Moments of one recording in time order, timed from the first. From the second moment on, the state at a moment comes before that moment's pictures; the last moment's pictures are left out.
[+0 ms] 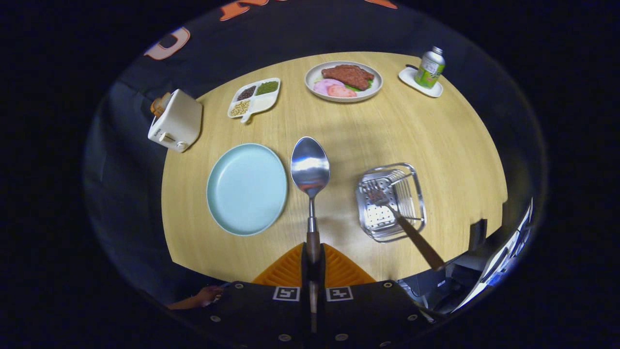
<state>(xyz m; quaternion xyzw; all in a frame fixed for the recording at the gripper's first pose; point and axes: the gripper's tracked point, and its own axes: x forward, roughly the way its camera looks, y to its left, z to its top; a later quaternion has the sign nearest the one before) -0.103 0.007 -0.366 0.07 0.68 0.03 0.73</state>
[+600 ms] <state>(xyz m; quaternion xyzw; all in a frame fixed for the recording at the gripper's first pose) -0.141 -0.049 -0.382 0.08 0.72 0.05 0.68</state>
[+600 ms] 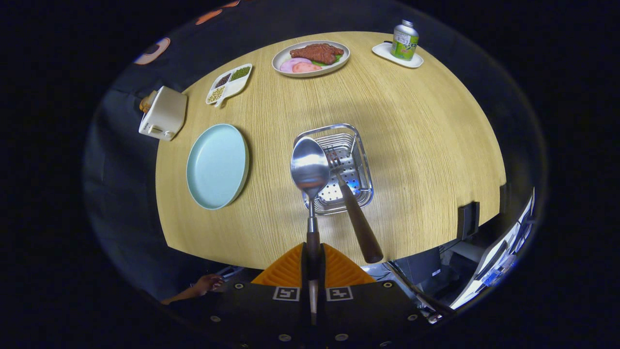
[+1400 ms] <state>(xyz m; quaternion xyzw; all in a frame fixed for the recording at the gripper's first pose) -0.118 -0.055 -0.372 0.09 0.76 0.05 0.64</state>
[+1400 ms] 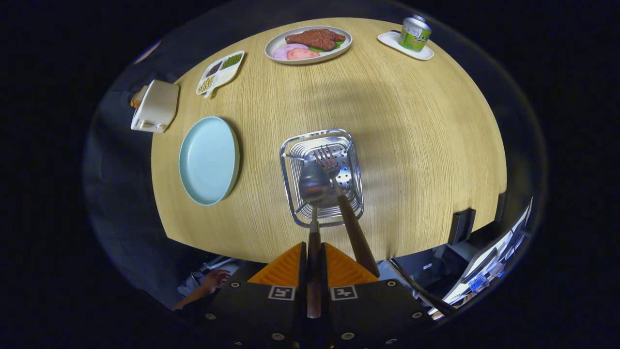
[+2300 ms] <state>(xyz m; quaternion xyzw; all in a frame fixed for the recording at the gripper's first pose) 0.007 -0.036 -0.249 0.13 0.47 0.10 0.87</state>
